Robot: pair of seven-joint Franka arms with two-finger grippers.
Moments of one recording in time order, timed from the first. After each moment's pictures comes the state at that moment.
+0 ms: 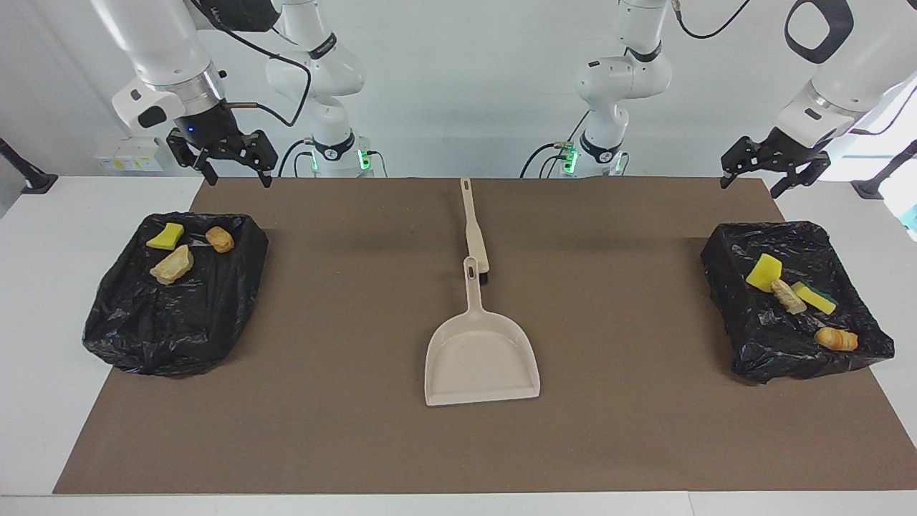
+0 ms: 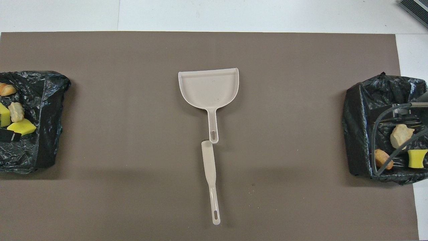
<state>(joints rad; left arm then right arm) 0.09 -0.11 0.03 -1.73 -0.05 1.58 0.38 -0.01 -0.07 0.00 -1.64 0.01 1.55 0.06</state>
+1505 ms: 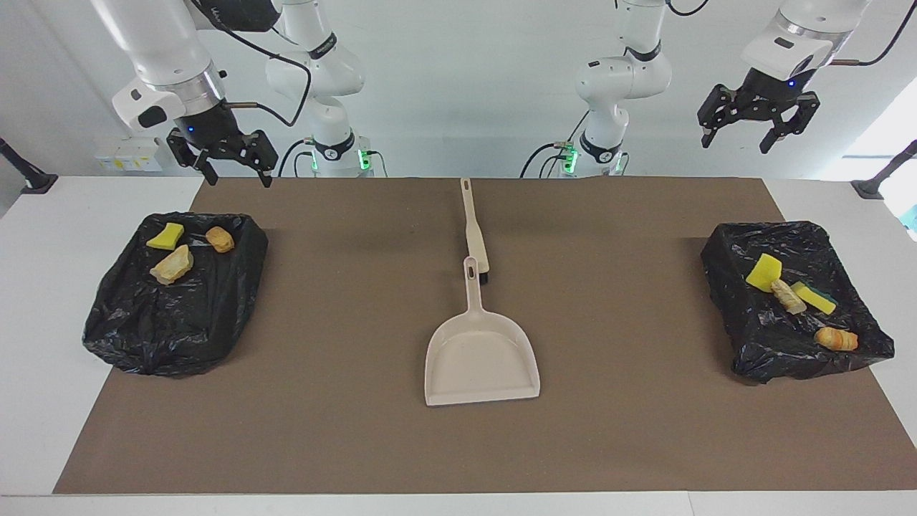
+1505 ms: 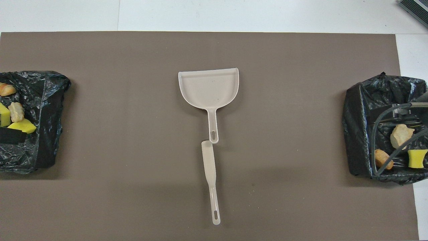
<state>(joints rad) 0.08 -0.13 -0.13 -1.54 0.01 1.41 0.19 -0.01 -0.07 0.00 -1.64 0.01 1.55 0.06</state>
